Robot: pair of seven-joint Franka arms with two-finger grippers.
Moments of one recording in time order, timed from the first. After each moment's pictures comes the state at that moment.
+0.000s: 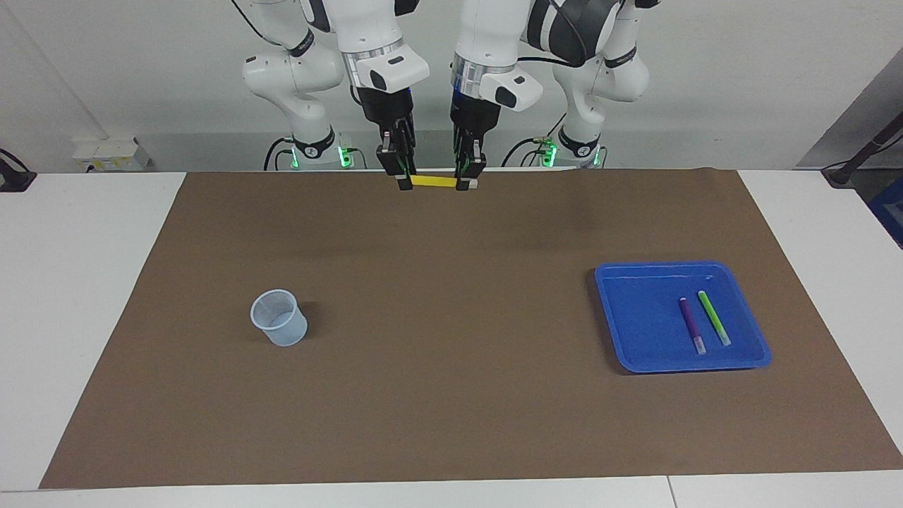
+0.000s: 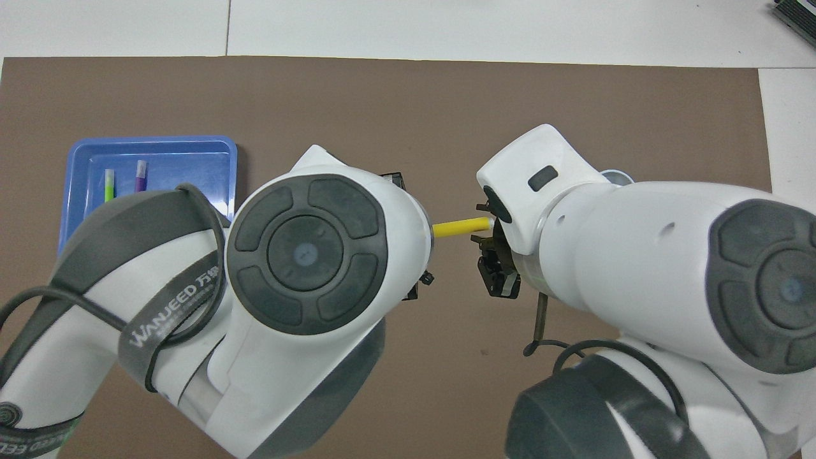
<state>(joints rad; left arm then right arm) -0.57 0.14 -0.18 -1.45 0.02 1.81 -2.37 0.21 -0.05 0.29 -1.69 0.05 1.93 -0.91</state>
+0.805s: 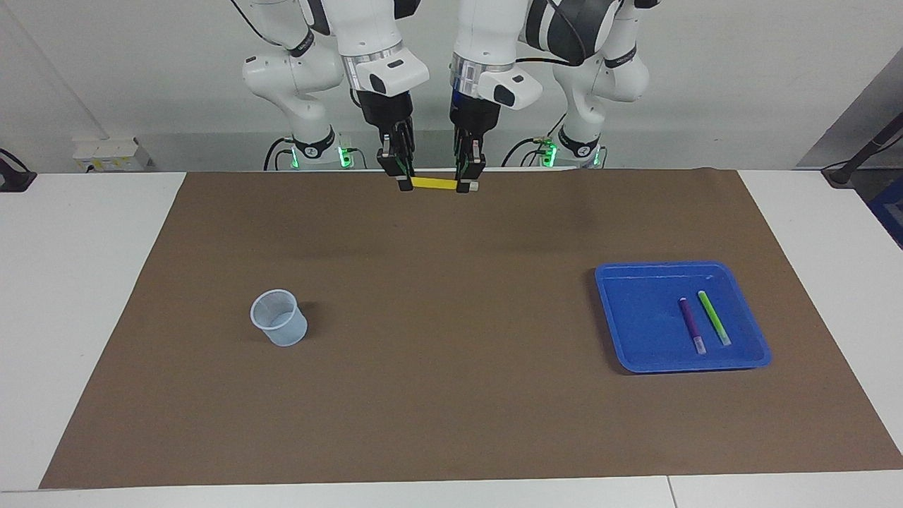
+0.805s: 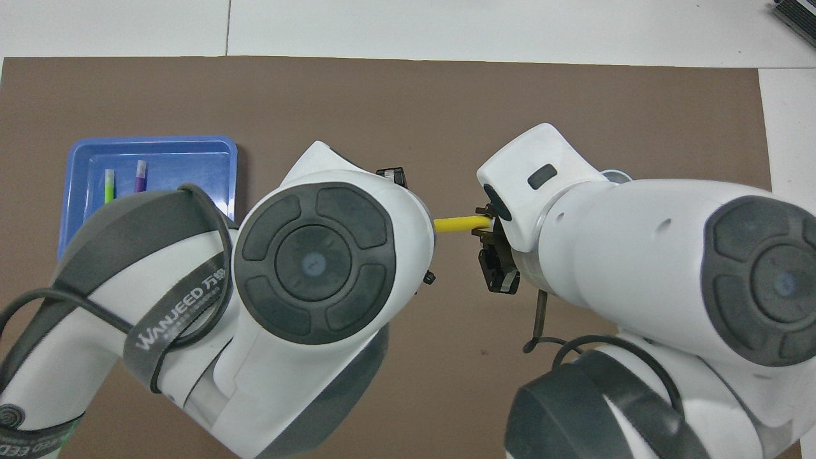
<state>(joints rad) -0.57 0.14 -0.19 -1.45 0.05 1.83 -2.36 0.21 -0.05 0.29 -1.69 0.04 1.94 -0.92</state>
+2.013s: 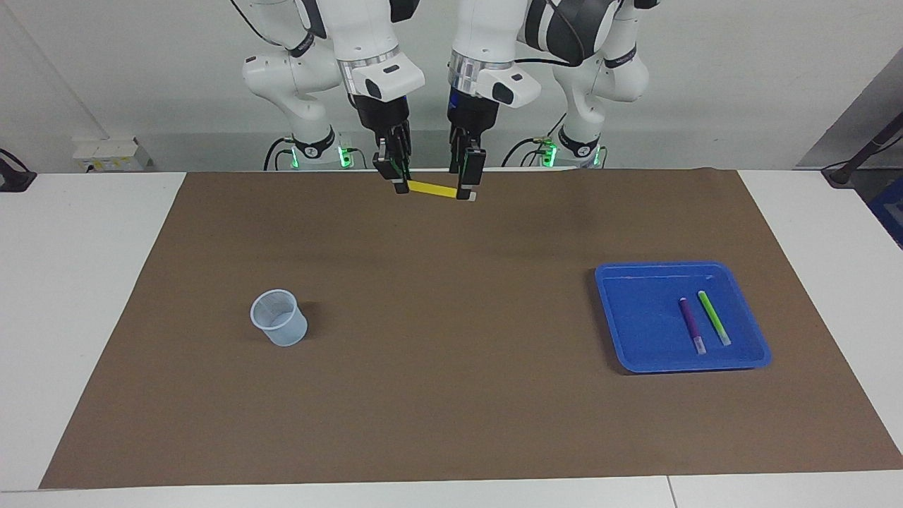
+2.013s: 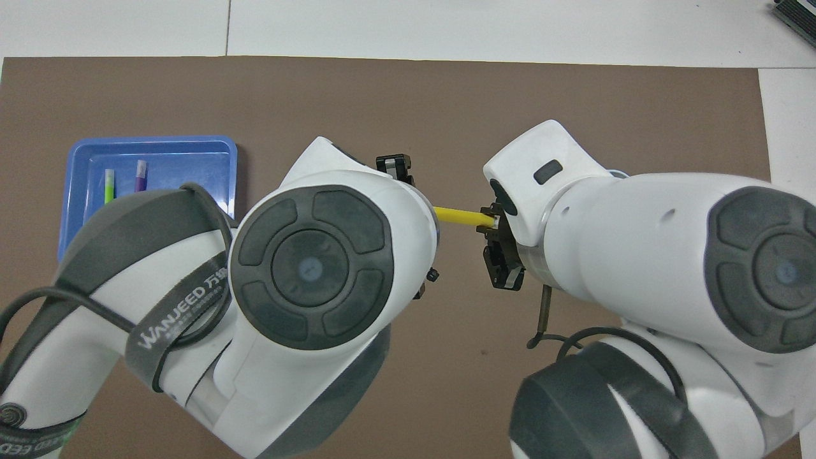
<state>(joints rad) -0.57 0.14 -0.19 -1.45 0.06 1.86 -2.36 0.20 -0.05 0.29 -1.70 0.04 1.94 -0.92</state>
